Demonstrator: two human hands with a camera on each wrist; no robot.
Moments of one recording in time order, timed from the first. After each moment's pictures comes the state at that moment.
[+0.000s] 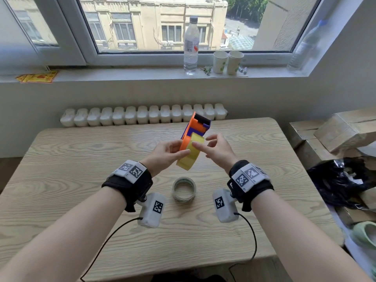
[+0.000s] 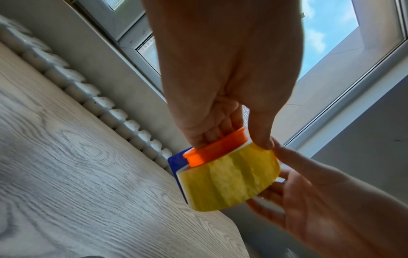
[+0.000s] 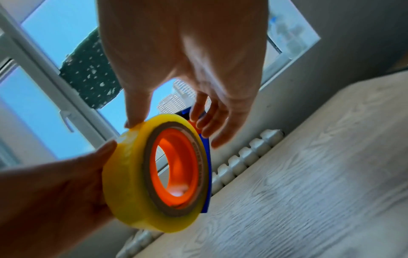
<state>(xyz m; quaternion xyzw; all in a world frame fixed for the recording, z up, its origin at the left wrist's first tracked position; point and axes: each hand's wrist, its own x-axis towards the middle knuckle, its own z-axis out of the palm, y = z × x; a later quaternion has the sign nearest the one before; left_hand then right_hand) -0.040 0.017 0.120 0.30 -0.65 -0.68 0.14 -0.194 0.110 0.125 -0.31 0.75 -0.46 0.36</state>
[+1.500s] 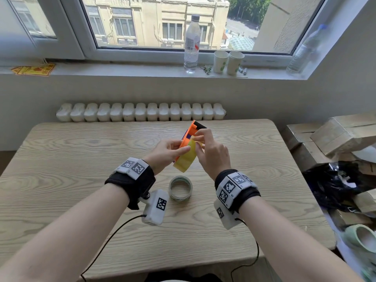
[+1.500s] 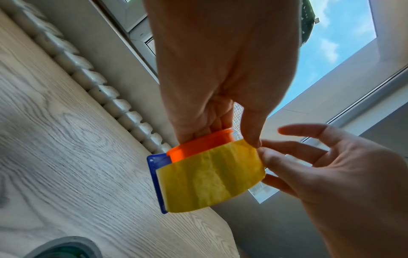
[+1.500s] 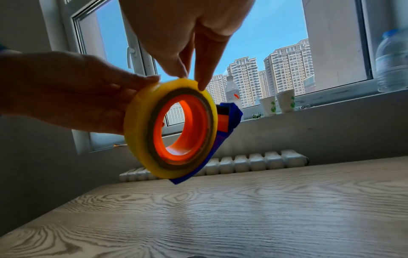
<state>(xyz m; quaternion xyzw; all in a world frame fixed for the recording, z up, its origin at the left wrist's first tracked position) -0.047 0.022 0.120 0.31 -0.66 -0.67 0.14 -0.173 0.115 0.110 -0.58 0.73 -0.36 -0.07</state>
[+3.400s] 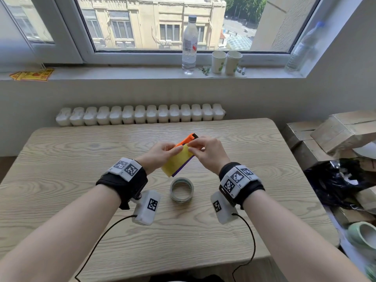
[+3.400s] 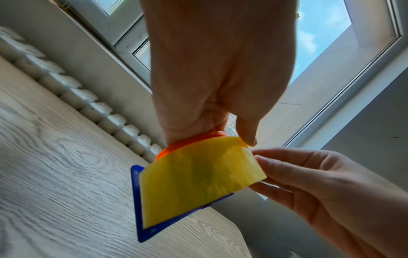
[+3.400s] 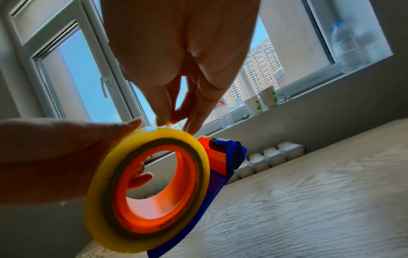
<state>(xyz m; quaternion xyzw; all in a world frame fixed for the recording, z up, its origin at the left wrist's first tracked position) -0.040 0.008 0.120 0.36 -0.72 -0.59 0.09 -0.181 0.104 0.125 -0.52 0.74 -0.37 0.20</state>
